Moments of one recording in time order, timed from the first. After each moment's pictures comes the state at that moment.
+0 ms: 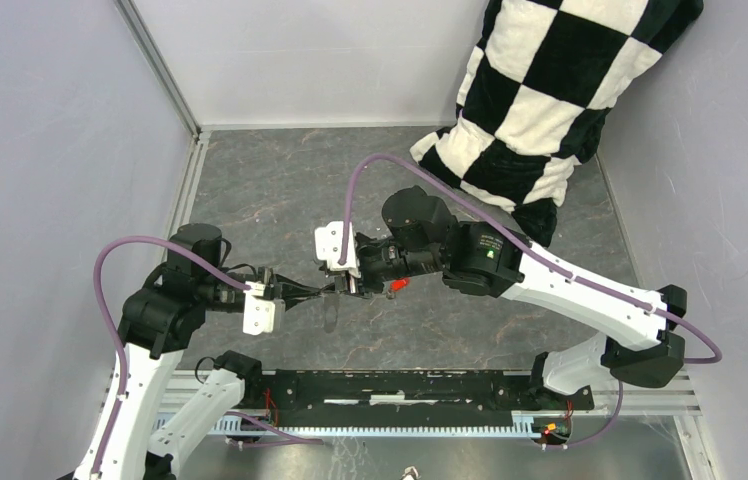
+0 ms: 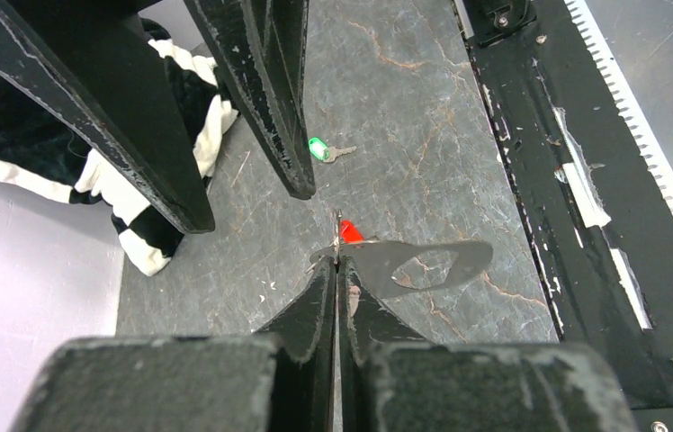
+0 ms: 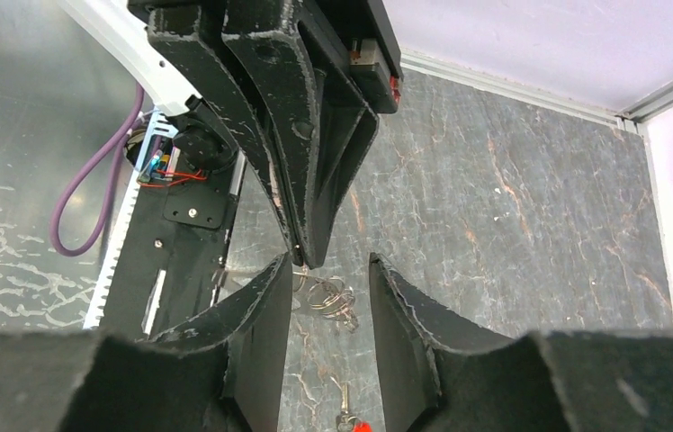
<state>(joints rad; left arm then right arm) -0.32 0.69 1.10 -1.08 1.09 1.20 1.21 1.42 1.62 -0.56 -0.35 -0.42</state>
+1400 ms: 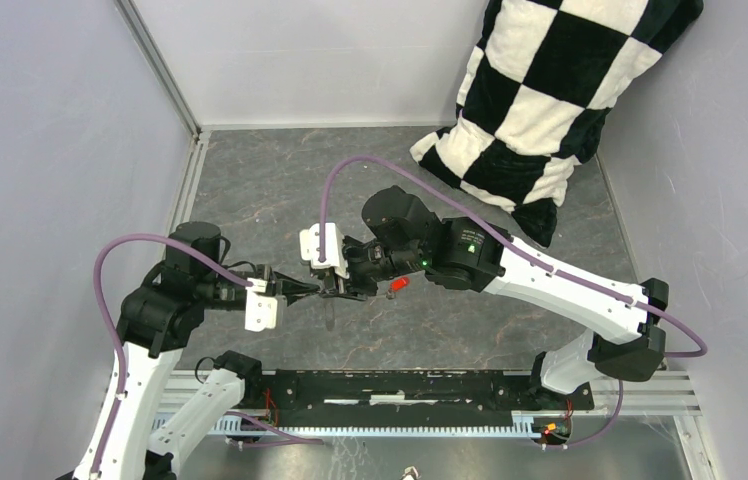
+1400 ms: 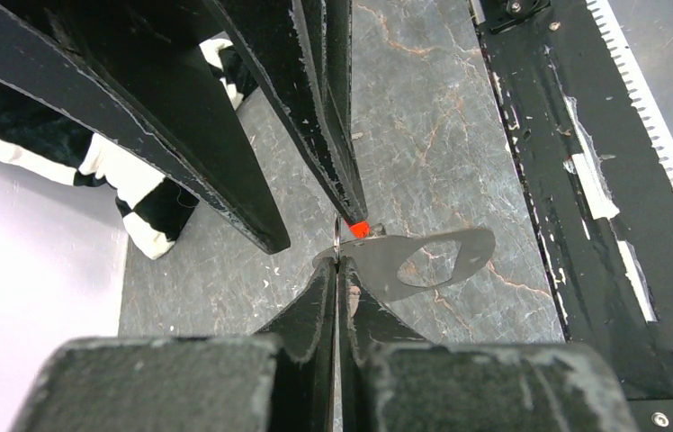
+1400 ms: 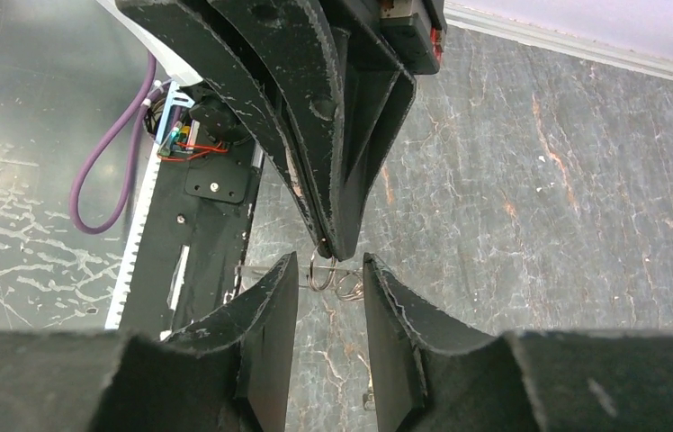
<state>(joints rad) -0.32 0.70 1.12 -1.09 1.05 1.19 1.21 1.50 1.68 -0.66 -0.37 -0.39</state>
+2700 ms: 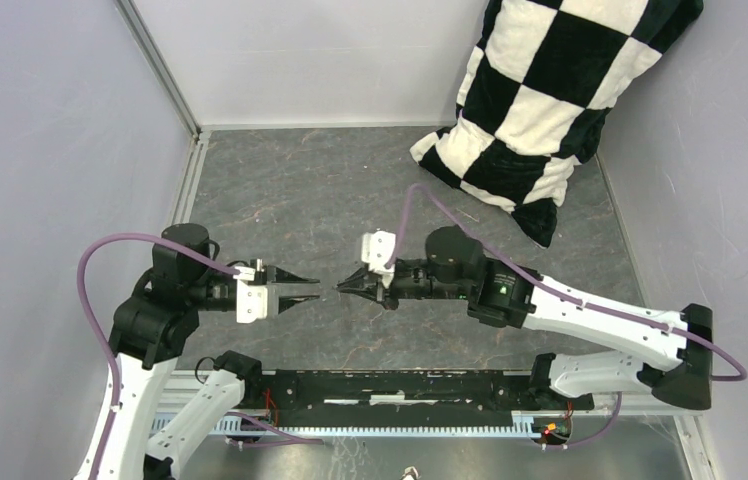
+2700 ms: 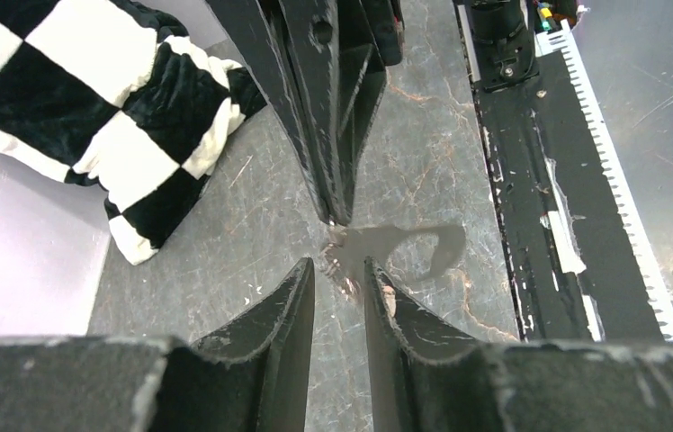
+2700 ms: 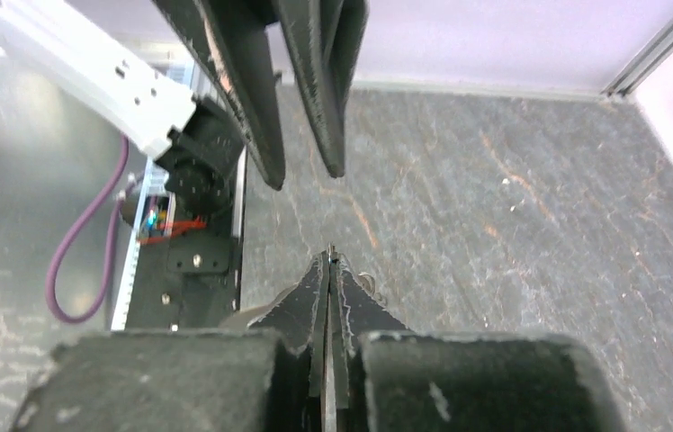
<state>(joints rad) -0.32 0.67 1.13 -0.98 1.08 0.95 1.19 1.21 1.13 -0.13 -0.29 -0.22</state>
